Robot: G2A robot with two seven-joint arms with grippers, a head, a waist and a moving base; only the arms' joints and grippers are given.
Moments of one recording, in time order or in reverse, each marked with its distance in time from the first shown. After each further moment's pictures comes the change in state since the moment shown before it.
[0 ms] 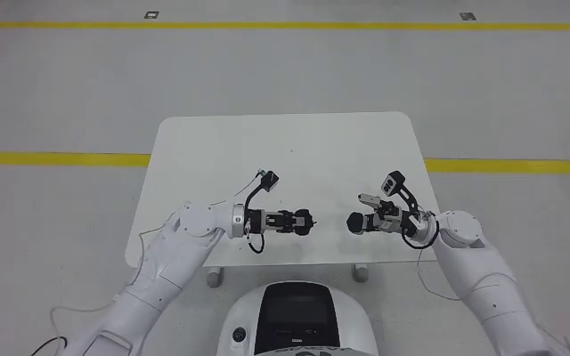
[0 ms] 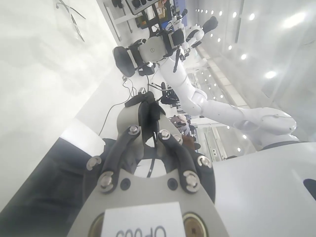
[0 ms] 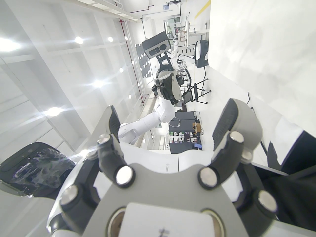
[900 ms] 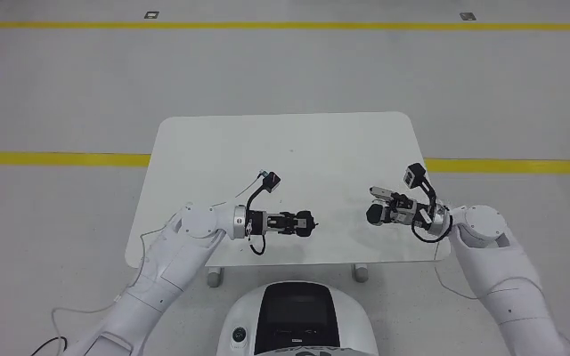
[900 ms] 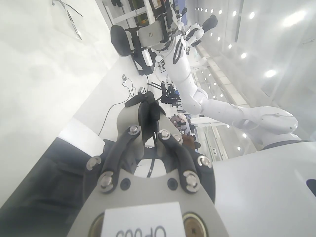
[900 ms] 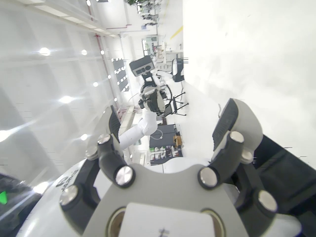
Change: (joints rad) left arm 0.002 -0.001 0.001 -0.003 0.001 0.000 0.000; right arm -0.059 0.055 0.162 -0.133 -0.263 0.111 -0.129
